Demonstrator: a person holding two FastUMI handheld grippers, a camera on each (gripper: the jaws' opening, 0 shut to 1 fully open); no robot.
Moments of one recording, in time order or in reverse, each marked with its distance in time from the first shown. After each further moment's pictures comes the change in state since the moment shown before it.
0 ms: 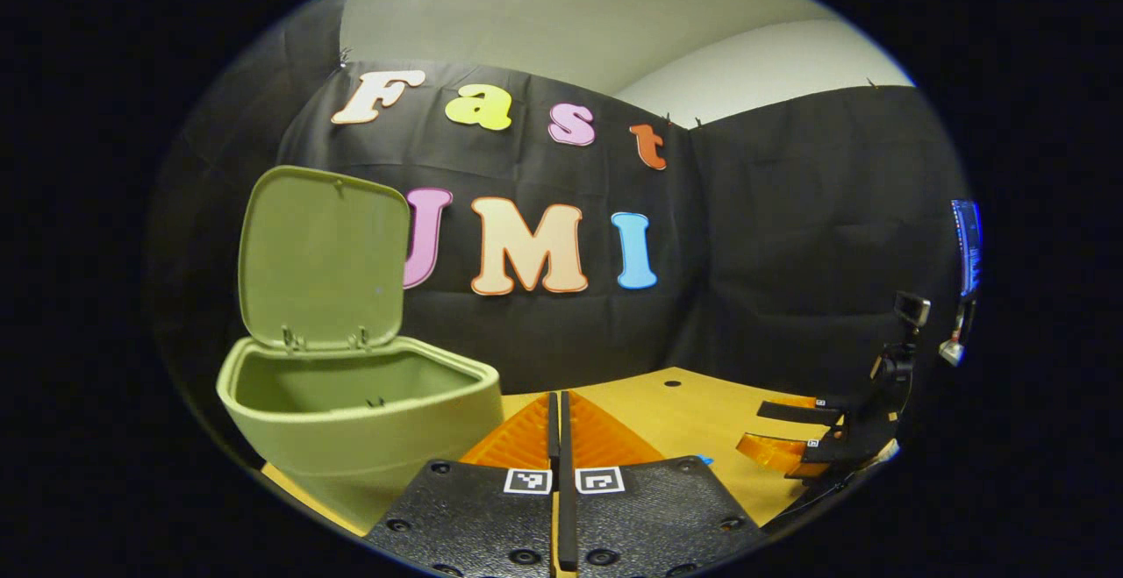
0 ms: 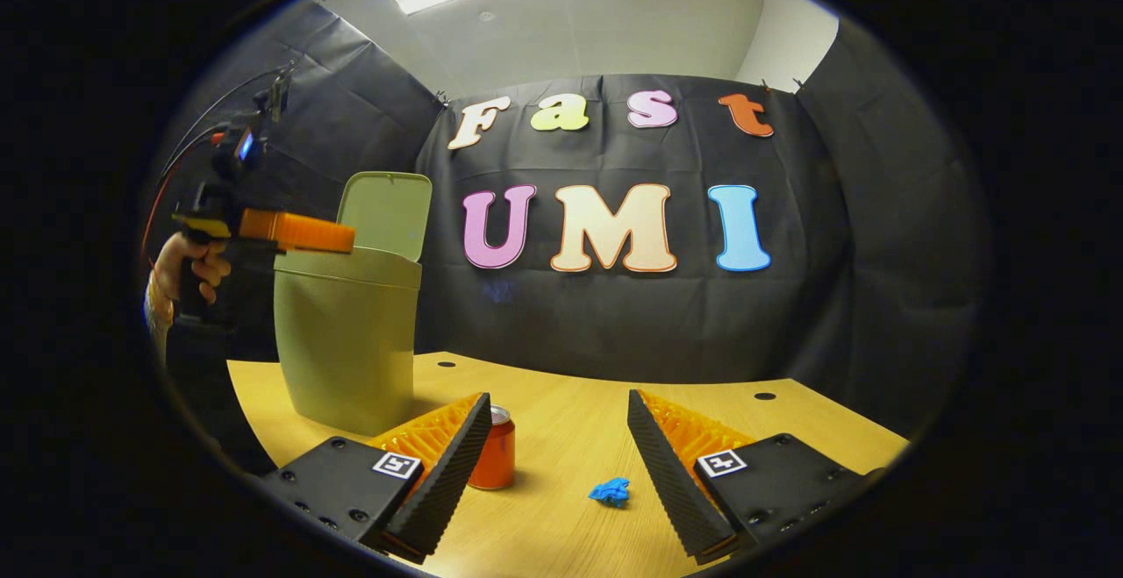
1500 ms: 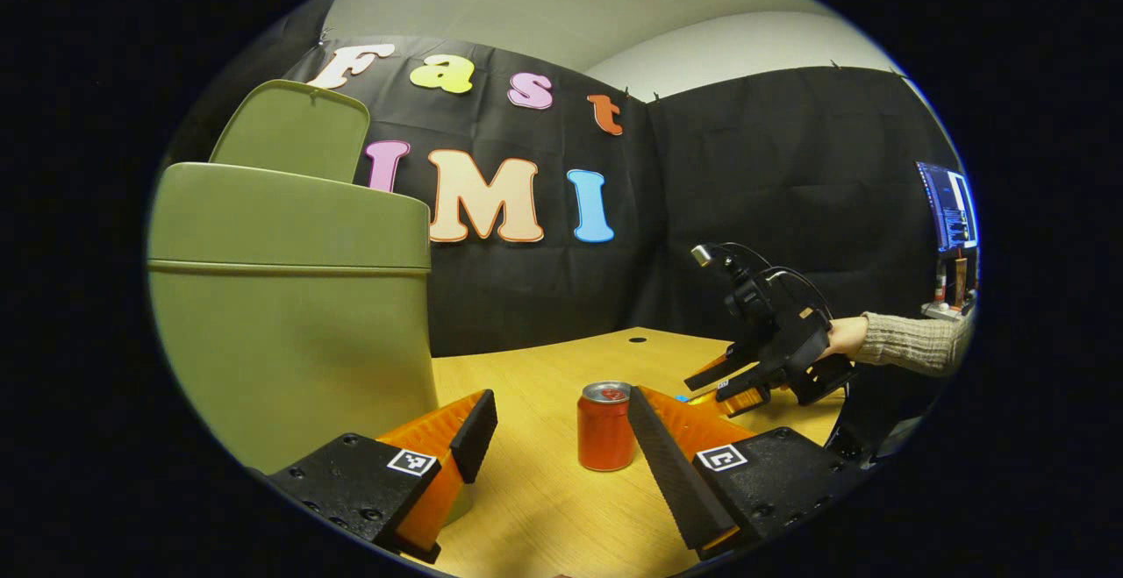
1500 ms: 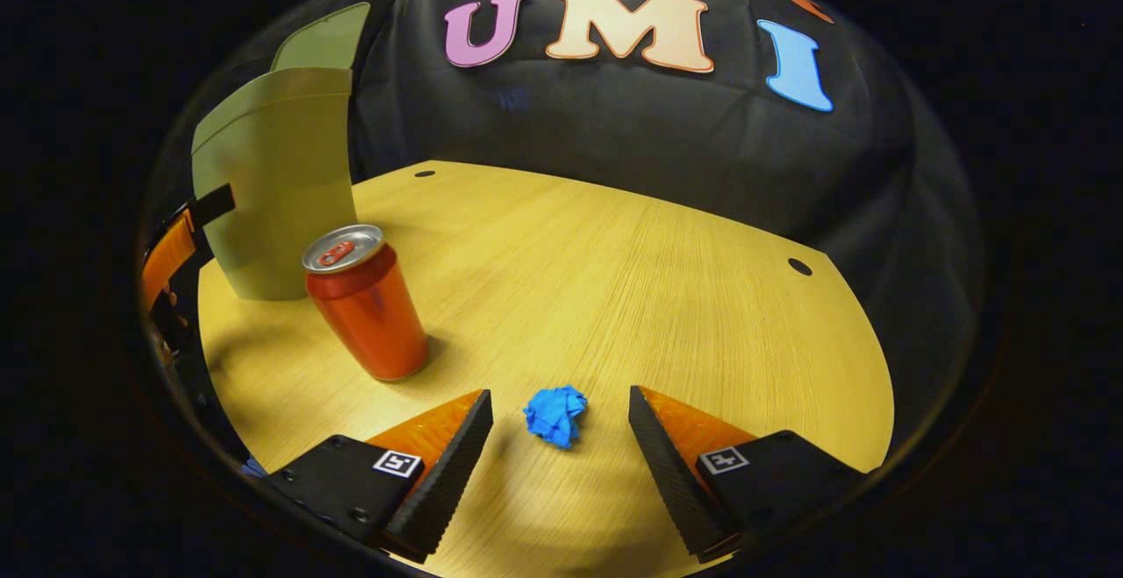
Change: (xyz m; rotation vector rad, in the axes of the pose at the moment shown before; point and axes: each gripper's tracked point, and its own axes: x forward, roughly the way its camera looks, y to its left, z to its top) left arm 0.000 -0.025 -0.105 0.040 0.057 -0.116; right arm 0.055 -0.058 -0.164 -0.077 0.765 0.061
